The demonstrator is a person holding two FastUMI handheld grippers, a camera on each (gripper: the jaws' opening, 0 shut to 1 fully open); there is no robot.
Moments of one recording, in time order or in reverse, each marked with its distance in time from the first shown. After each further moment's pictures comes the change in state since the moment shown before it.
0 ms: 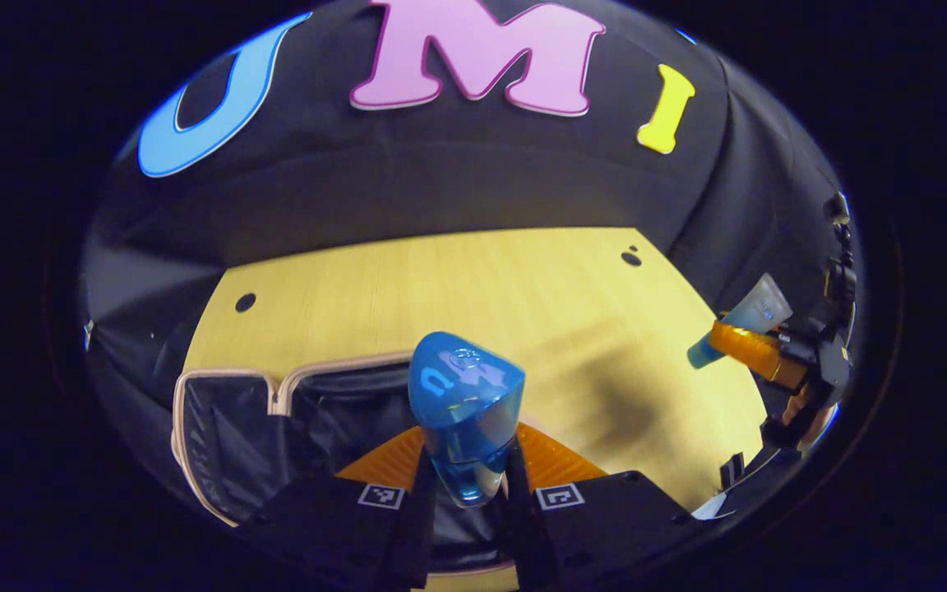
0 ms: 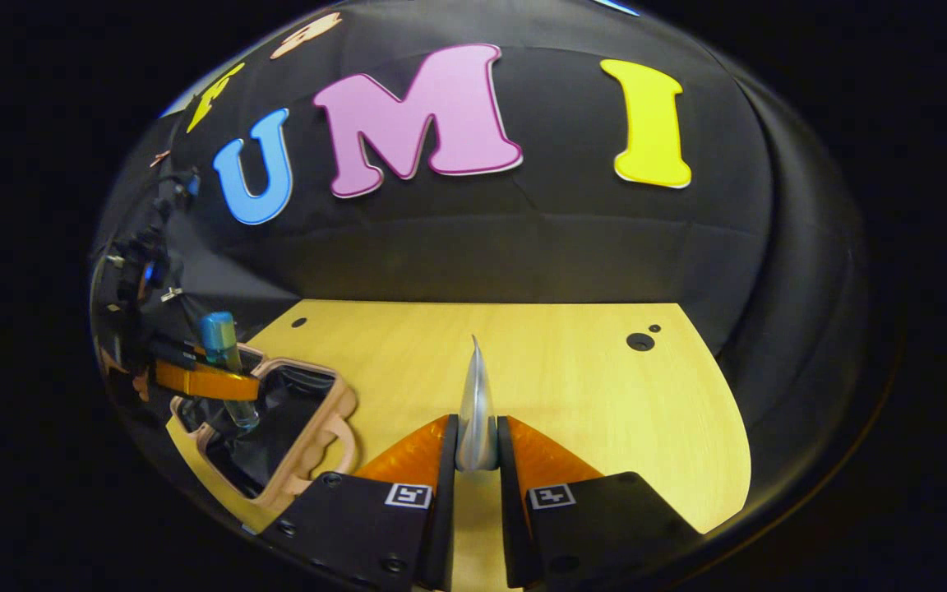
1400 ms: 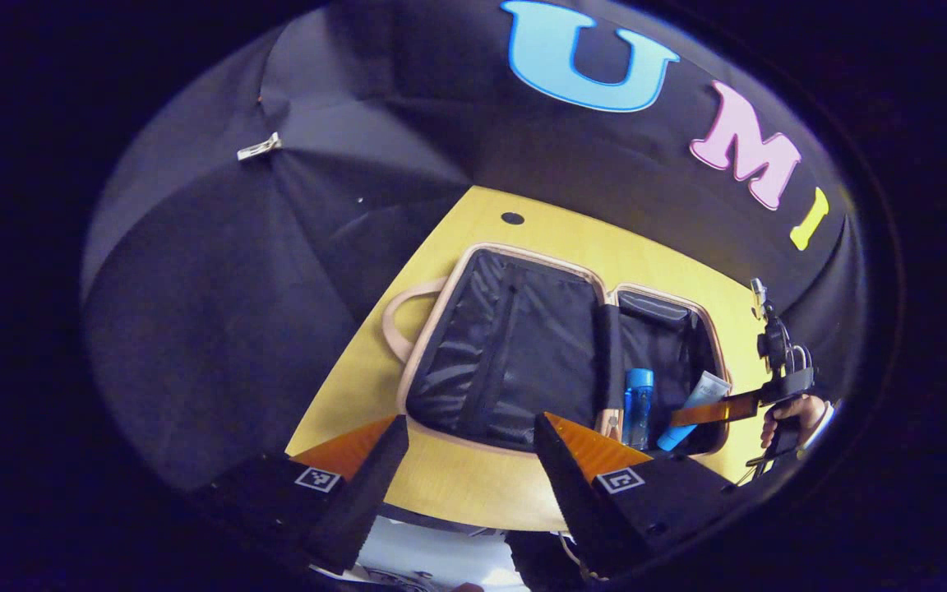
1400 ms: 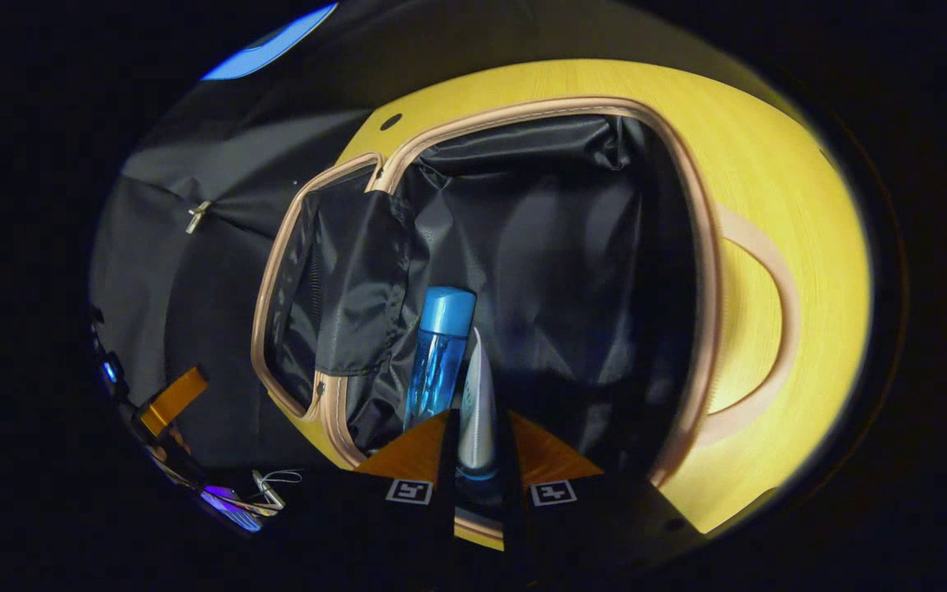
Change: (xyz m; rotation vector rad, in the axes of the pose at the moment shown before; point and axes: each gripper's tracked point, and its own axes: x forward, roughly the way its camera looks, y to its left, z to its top) left arm -0.159 0.301 -0.203 -0.493 -0.132 0.253; right arm 0.055 0.313 -0.204 0.233 0.860 0.222
